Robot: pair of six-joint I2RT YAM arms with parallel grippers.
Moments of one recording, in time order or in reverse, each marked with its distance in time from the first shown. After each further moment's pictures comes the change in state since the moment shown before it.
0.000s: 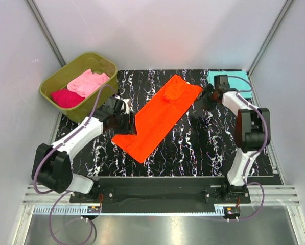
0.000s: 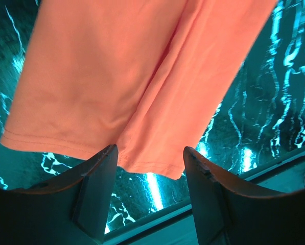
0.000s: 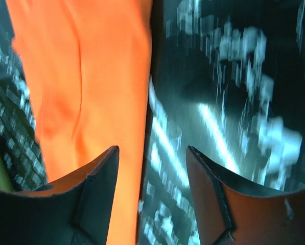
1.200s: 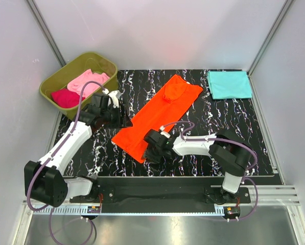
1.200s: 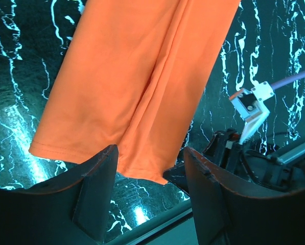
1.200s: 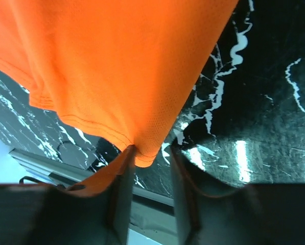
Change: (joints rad) left arm 0.111 -0.166 0.018 0.028 0.091 0.026; right arm 0.998 -0.203 -0.459 0.140 0.186 0.718
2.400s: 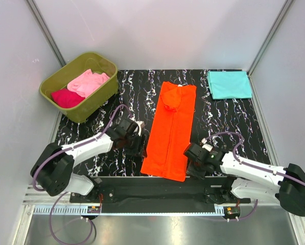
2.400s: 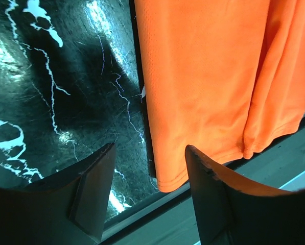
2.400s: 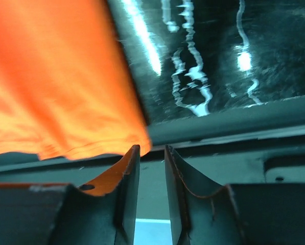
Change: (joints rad) left arm -0.361 0.127 -0.273 0.156 -0.069 -0.149; right arm -0.082 -0.743 -0.455 -0.556 0.078 -0.056
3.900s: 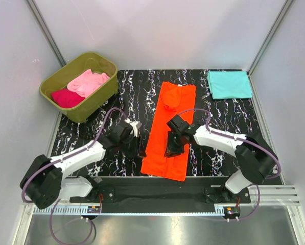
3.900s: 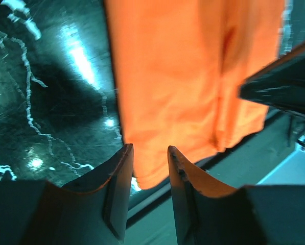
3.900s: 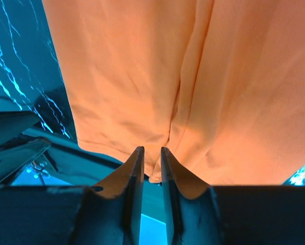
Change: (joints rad) left arm -0.018 -0.149 -0.119 0.122 0.031 -0.110; right arm -0.184 0.517 0.407 0.231 -0.276 -0.485
